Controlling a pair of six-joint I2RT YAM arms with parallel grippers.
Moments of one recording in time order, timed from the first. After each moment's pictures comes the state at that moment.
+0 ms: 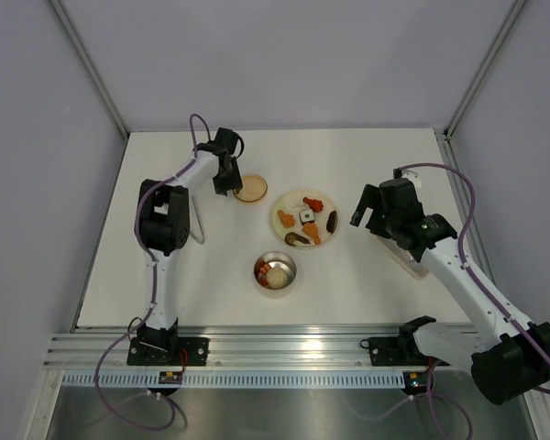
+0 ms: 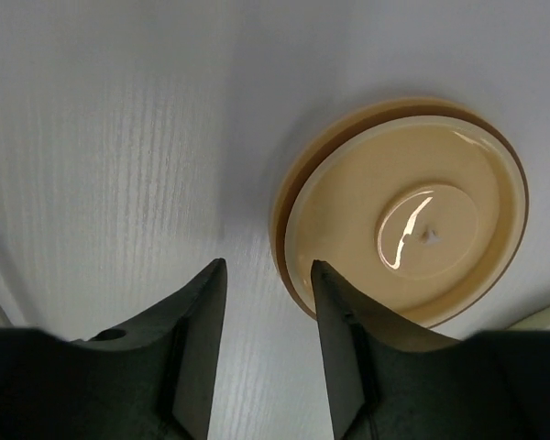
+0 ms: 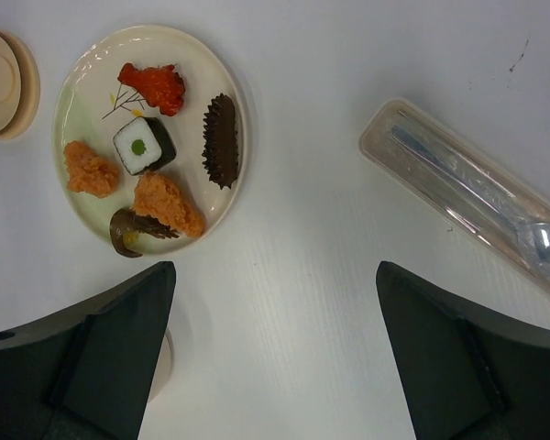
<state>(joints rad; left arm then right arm) -0.28 2.23 1.82 -0.72 -0.12 -0.51 0.38 1.09 0.96 -0.64 0.22 0.63</state>
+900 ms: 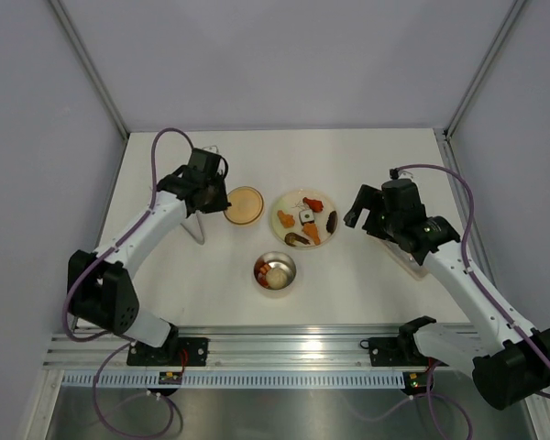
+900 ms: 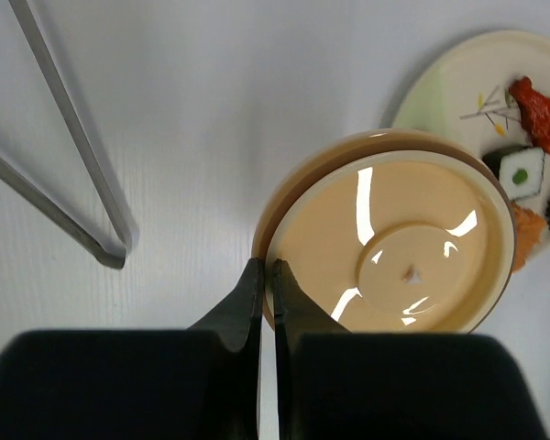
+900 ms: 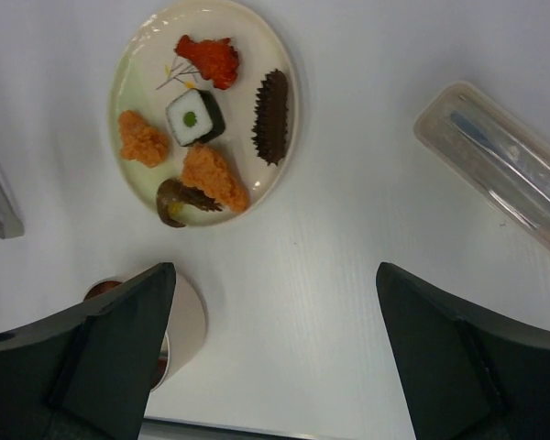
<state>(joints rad) -0.37 1.53 1.26 -0.66 -0.10 -0.49 0.38 1.06 0.96 -0.64 0.12 0.64</state>
